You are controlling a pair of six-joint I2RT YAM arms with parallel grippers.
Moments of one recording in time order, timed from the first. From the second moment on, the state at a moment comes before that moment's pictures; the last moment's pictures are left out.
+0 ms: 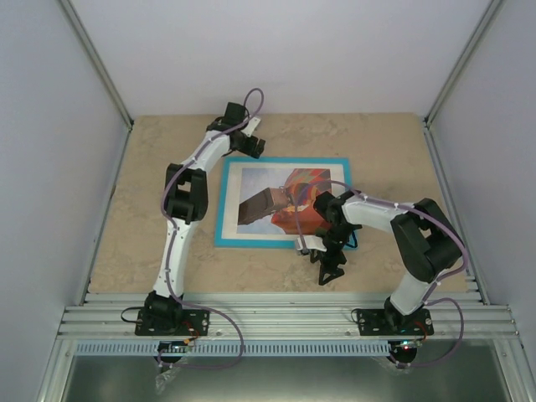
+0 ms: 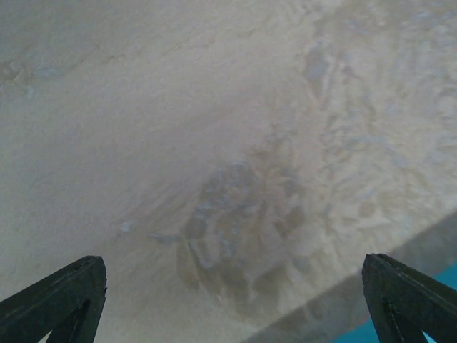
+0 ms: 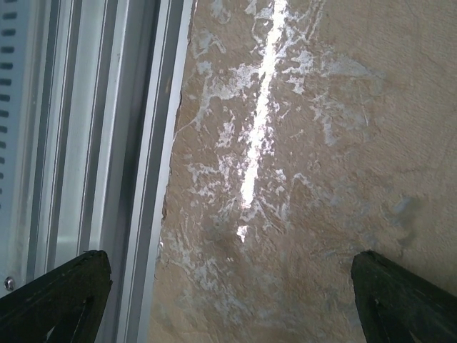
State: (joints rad) left arm -0.28 2.54 2.24 -0.63 0.17 0.20; right arm 0.60 1.74 0.95 -1.01 -0.55 -1.13
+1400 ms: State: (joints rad) left arm -0.18 1.99 1.35 -0.73 0.16 0.59; right arm 0.10 2.24 1.64 -1.26 -0.77 -0.58
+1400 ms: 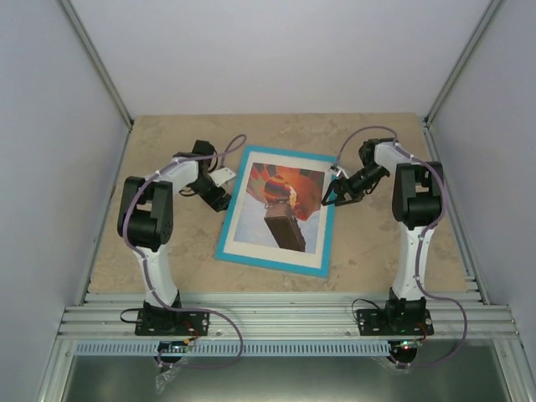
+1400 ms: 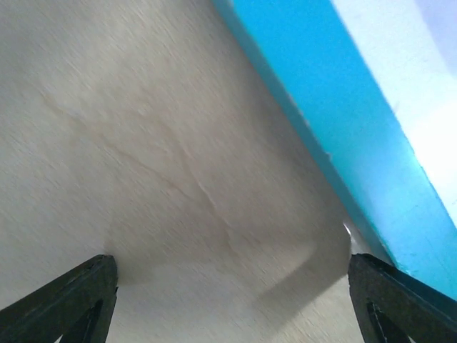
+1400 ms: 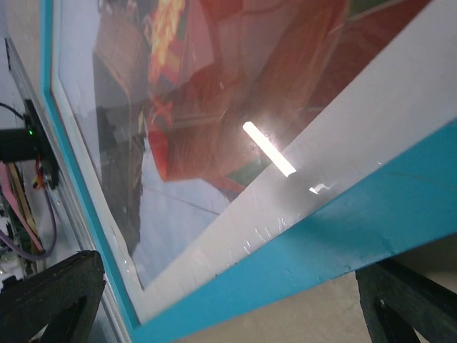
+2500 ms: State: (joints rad) left arm -0.14 1.92 1.53 -0.87 0.33 0.56; right arm 0.02 2.11 1.54 -0.97 -0.88 -0.46
